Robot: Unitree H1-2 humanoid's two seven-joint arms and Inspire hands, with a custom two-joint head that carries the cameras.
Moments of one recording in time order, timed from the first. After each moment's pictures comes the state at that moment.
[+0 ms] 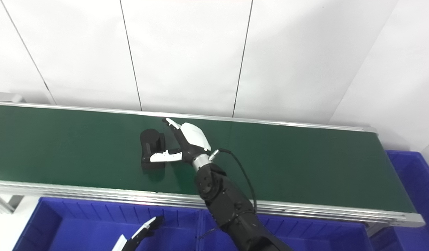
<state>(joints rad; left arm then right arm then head) 0.05 0.33 -0.84 0.40 0.14 -0.44 0.59 -0.74 0.10 0.41 0.96 -0.58 -0.09 -0.17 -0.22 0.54</state>
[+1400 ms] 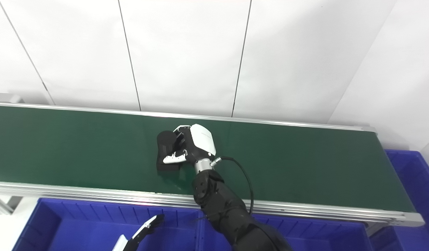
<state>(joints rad) 0.03 0.35 -0.90 0.40 0.16 -0.44 0.70 -0.77 0.13 0.40 1.17 -0.52 -0.22 -0.50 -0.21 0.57</state>
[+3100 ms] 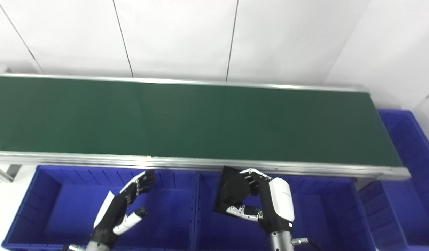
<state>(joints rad) 0.18 0.26 -0.52 0.19 0.05 -0.44 0.25 0.25 -0.13 0.20 0.03 -0.69 -0.16 -0.31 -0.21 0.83</state>
